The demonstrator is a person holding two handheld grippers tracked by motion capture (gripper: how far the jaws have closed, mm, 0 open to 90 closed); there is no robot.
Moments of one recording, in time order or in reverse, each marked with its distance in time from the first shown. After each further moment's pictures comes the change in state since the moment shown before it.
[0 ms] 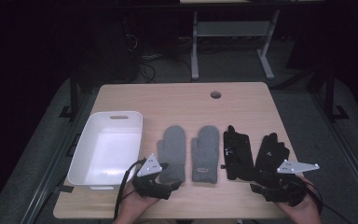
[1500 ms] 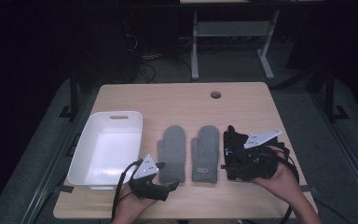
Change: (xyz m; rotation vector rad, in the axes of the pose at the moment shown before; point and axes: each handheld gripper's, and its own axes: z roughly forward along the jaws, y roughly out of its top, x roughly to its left) left arm -0.002 0.002 -0.011 -0.021 0.024 0.014; right arm 0.037 0.109 0.032 0.128 0.105 -0.220
